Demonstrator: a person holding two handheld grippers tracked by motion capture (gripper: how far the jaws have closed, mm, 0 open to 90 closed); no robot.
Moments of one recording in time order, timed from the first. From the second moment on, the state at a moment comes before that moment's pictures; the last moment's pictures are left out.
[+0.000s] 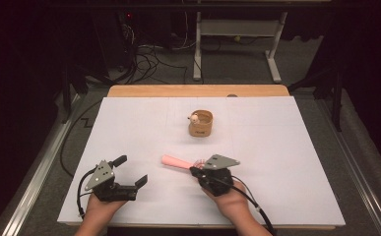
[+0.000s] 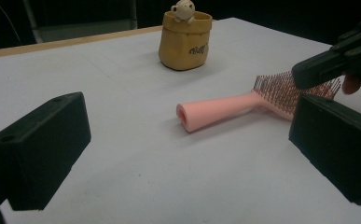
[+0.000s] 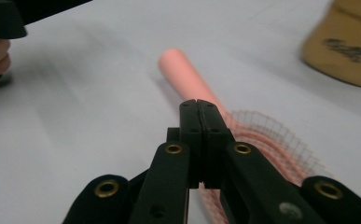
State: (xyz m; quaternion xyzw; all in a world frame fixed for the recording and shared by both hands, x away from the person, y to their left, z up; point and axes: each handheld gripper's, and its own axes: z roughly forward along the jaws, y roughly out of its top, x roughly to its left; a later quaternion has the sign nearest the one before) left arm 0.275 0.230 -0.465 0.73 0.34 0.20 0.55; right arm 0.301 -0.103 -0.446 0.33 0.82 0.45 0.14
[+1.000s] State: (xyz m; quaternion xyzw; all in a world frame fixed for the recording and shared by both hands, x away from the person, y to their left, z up) left arm 0.277 0.233 -0.468 0.73 0.34 0.19 0.57; right arm 0.302 -0.239 -0.466 0.42 0.76 0.46 0.16
